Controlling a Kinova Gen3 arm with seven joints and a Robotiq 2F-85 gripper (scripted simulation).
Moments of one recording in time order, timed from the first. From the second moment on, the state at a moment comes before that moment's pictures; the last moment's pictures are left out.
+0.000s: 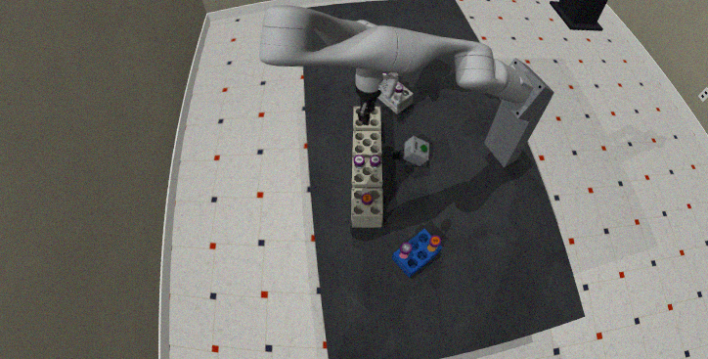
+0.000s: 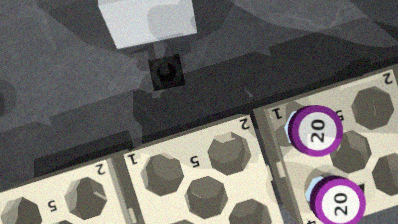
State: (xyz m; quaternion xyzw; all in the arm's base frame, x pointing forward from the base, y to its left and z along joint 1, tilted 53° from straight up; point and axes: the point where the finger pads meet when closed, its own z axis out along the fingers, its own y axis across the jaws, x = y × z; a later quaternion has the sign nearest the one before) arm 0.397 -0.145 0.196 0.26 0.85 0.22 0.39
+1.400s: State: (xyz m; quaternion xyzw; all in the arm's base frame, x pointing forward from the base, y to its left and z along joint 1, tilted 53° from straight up) arm 0.361 -0.239 0.121 0.49 0.75 0.32 0.31
